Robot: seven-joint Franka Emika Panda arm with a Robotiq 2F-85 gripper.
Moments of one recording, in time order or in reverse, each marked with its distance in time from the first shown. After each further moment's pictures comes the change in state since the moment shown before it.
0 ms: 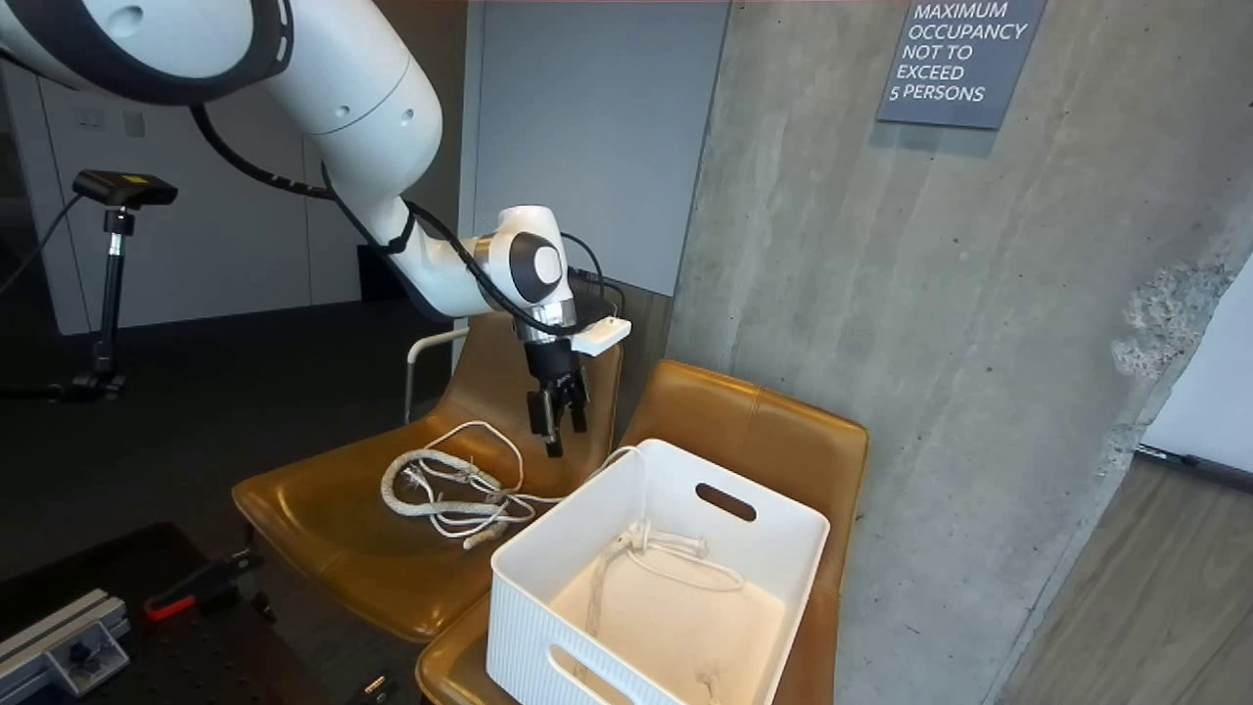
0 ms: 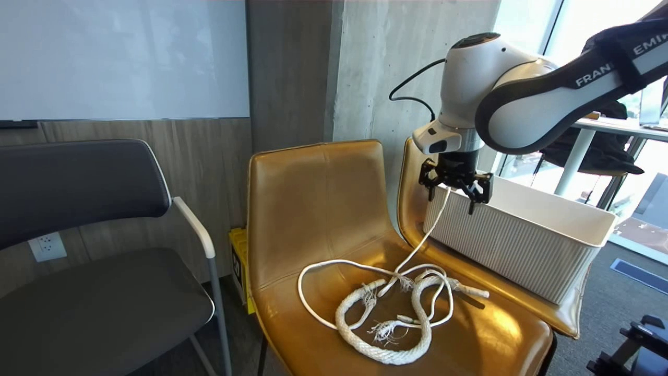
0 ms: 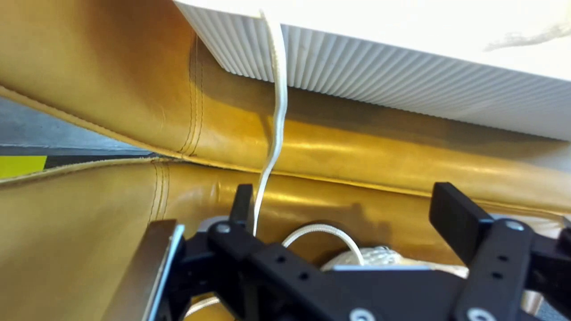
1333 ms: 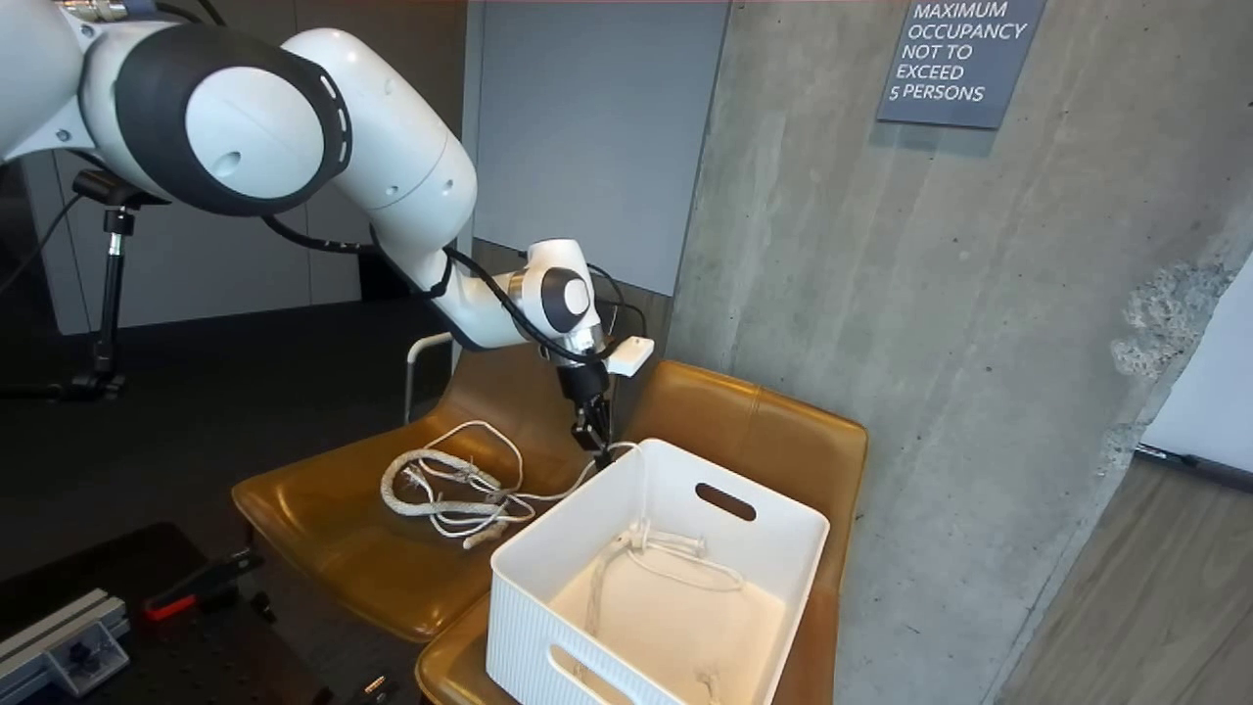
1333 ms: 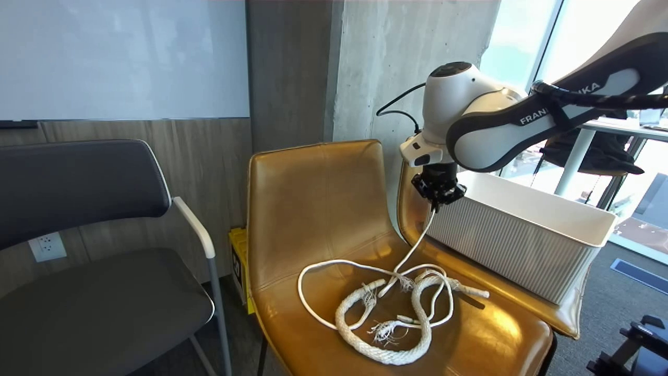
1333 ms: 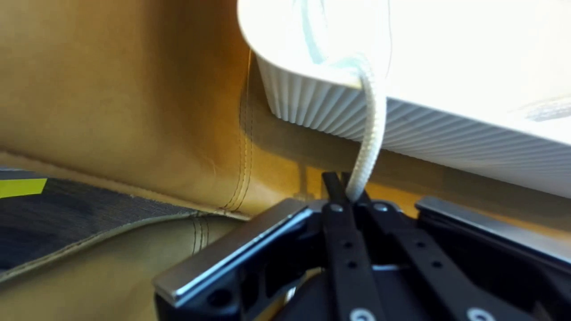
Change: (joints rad) arm 0.013 0.211 -0.053 0.263 -0.001 -0.008 -0.097
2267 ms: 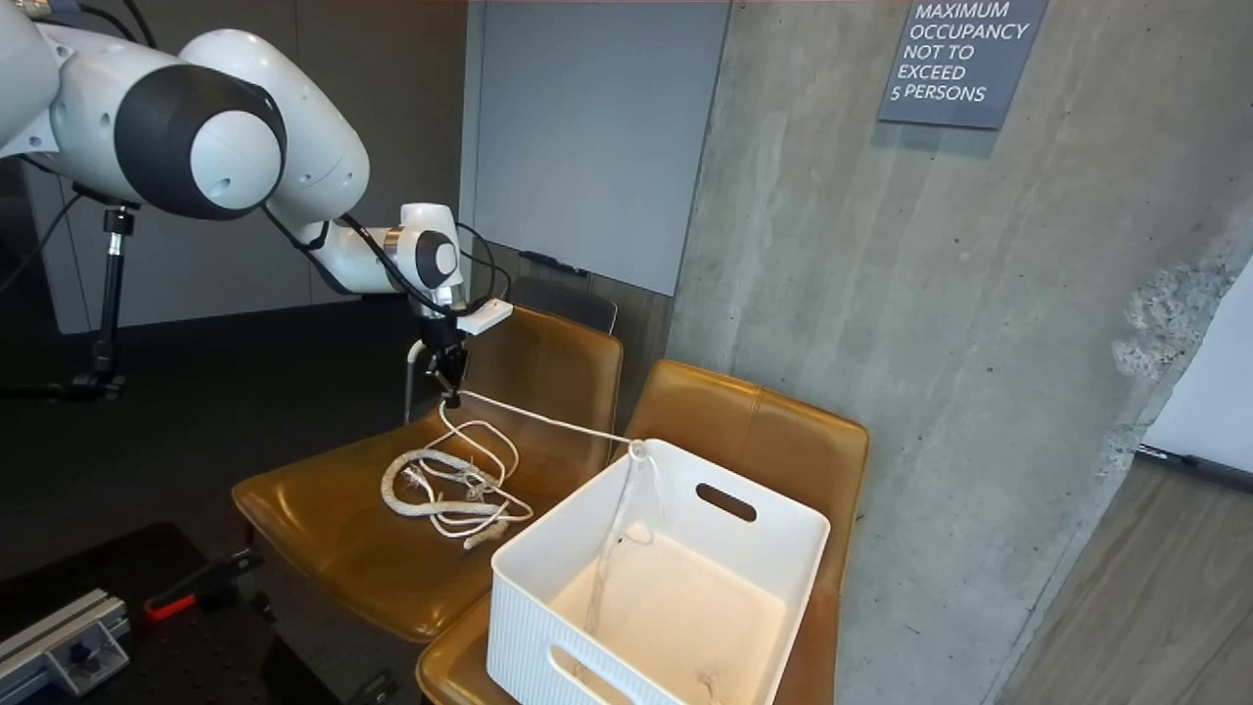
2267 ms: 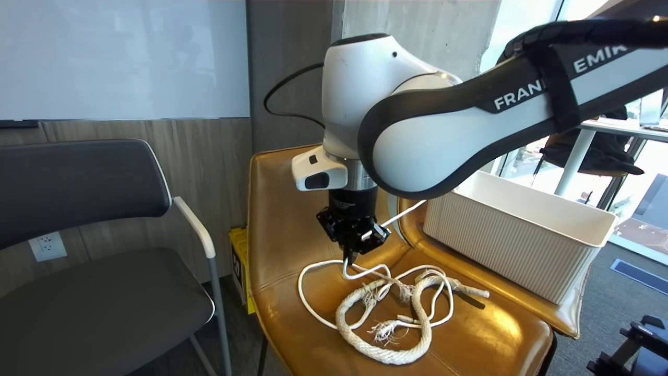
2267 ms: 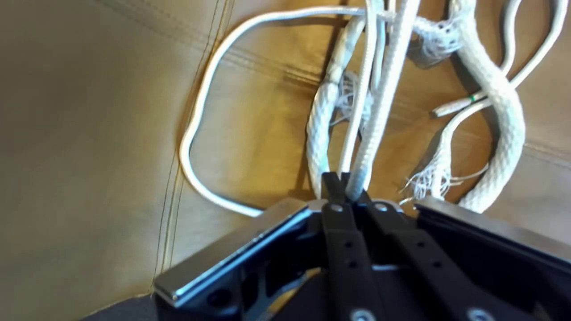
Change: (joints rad) arm 0.256 0.037 0.164 0.081 0.121 -0.097 0.196
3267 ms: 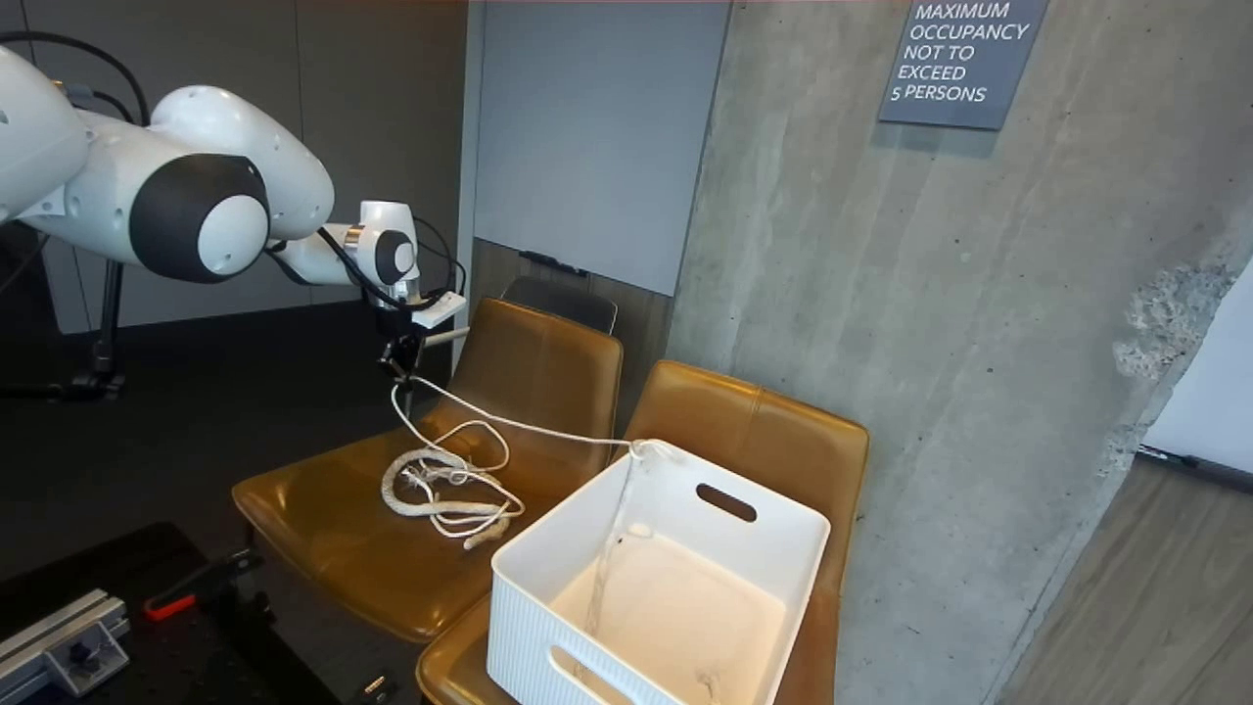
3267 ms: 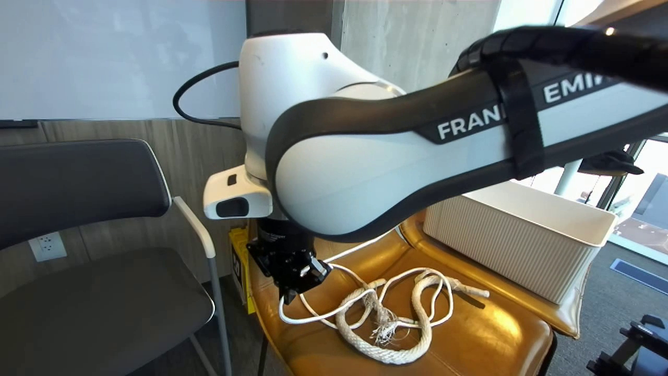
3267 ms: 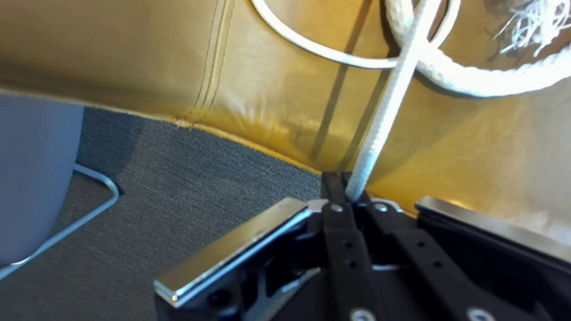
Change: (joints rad) arm 0.120 0.183 0.053 0.290 0.050 -0.075 0.003
